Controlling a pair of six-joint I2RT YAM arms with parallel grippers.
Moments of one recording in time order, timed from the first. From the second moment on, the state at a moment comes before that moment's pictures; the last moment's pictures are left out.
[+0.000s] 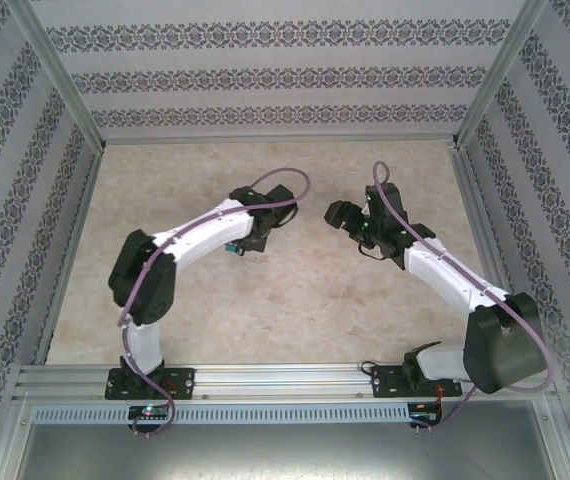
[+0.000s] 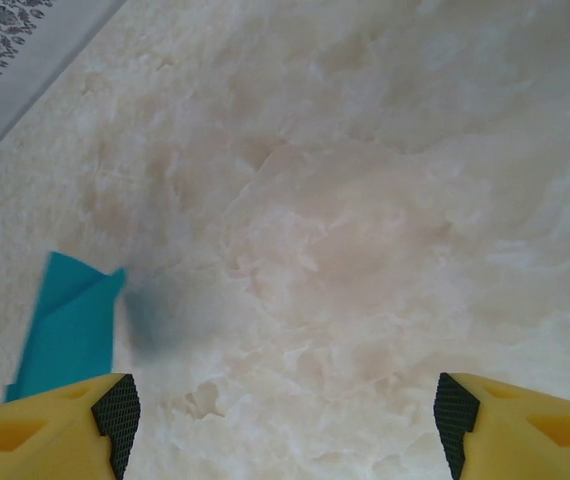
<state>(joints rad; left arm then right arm) -0.70 1.93 1.59 -1.17 -0.49 -0.57 0.33 1.32 0.85 -0.26 -0.20 0.82</state>
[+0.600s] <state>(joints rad) -0.60 1.74 1.37 -0.76 -0.09 -0.63 0.38 1.39 0.84 -0.24 -0.21 0.84</state>
